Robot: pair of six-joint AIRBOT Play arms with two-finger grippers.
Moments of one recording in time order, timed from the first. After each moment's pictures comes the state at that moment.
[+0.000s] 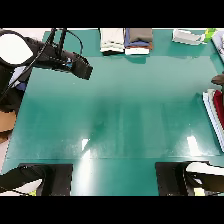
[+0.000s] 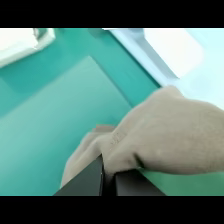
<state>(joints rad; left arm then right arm) -0.52 -1.20 1.59 1.38 -1.14 -1.47 -0.89 -1.36 1.94 -1.22 1.28 1.53</state>
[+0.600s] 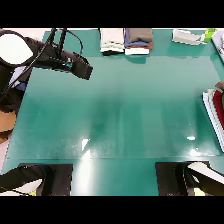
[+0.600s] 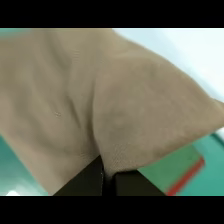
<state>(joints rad) -0.52 -1.20 1.59 1.38 -1.14 -1.47 -1.20 -1.10 1.44 -1.37 1.35 1.30</state>
